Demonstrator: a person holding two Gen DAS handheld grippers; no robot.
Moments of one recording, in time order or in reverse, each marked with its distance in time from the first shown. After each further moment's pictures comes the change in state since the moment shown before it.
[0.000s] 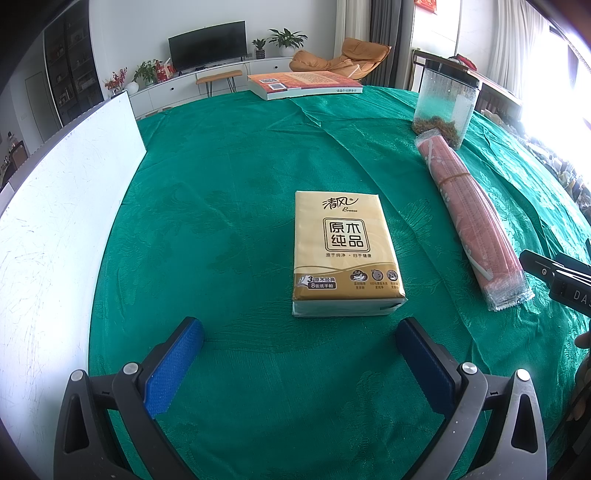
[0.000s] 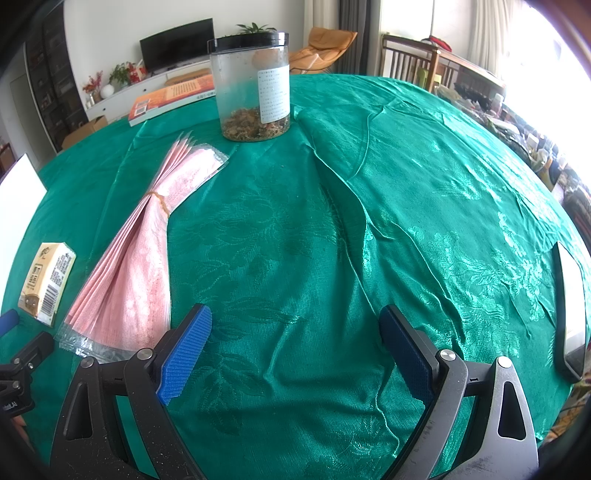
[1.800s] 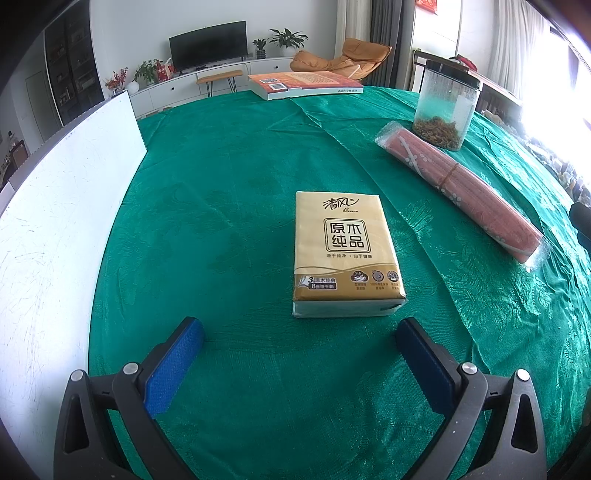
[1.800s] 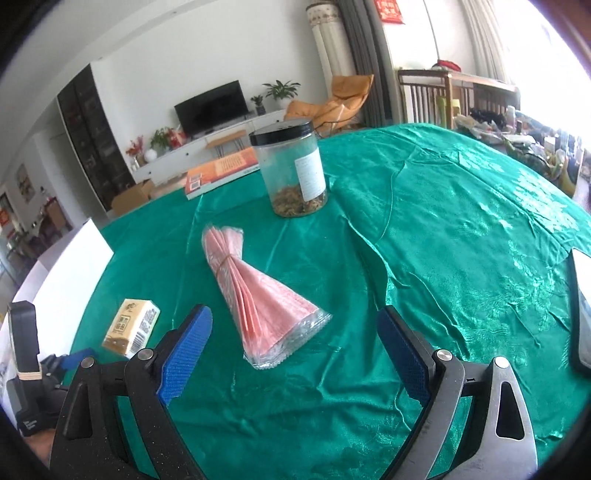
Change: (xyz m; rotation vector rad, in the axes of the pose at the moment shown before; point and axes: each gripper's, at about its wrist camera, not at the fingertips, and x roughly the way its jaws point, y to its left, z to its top) left arm 0.000 0.000 0.001 -0.001 -0.001 0.000; right arm -0.052 -0.012 0.006 0.094 -0.239 0.233
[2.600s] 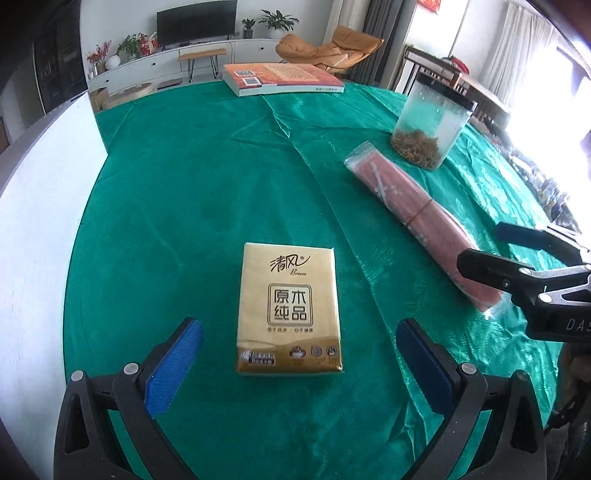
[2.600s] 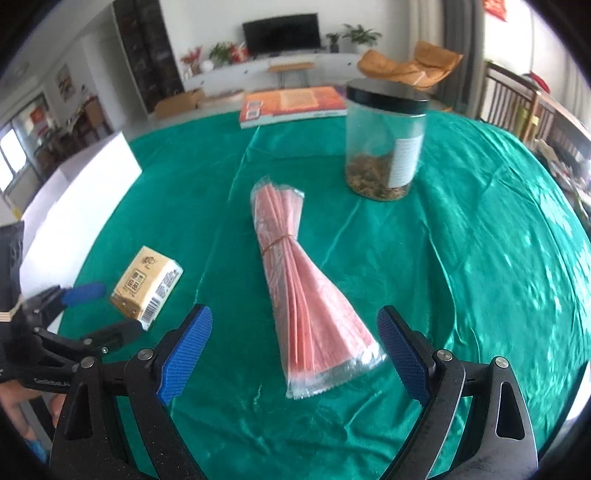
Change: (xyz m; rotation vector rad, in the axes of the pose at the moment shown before) left arm 0.011 -0.019 0.051 -0.027 0.106 -0.100; right arm 0.083 0.062 0.045 -0.374 0.385 0.099
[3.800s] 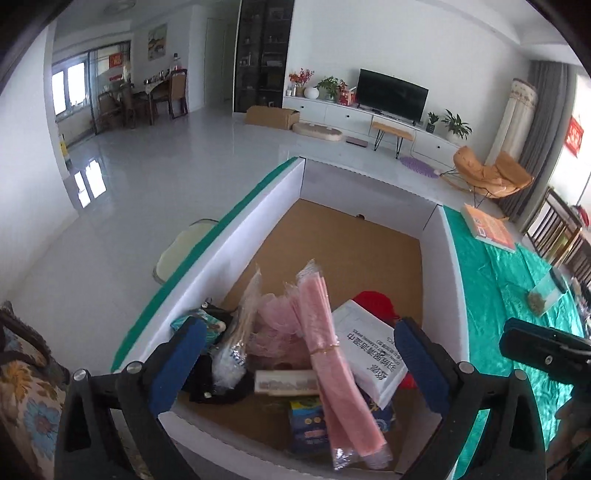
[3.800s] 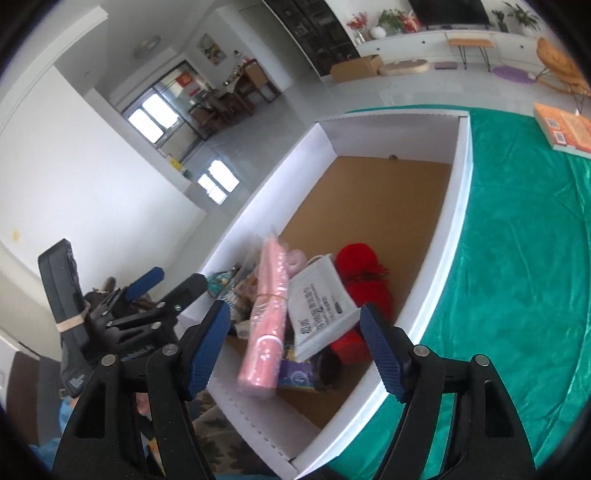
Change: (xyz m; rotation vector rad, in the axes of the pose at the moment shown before) left arm -0.293 0.256 -0.161 -0.557 -0.316 0.366; right arm -0.083 0.316 0.011 -0.189 0.002 0.612
